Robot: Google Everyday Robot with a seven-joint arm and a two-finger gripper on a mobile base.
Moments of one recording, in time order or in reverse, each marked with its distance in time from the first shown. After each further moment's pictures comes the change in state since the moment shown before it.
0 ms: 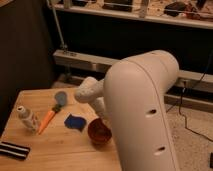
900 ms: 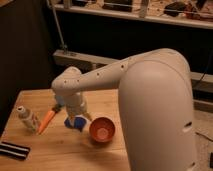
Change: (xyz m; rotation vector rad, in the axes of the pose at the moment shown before) arm 0.056 0.143 -0.150 -0.586 -0.171 -0.367
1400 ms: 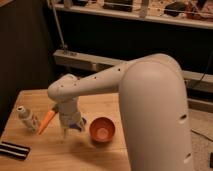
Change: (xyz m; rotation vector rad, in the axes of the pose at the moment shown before) arm 0.038 0.028 0.037 -0.069 0.167 -0.257
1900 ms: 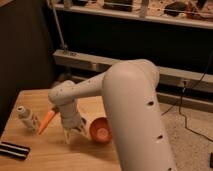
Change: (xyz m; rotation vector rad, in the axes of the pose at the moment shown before) arm -0.012 -0.010 0.043 0.023 0.128 -0.050
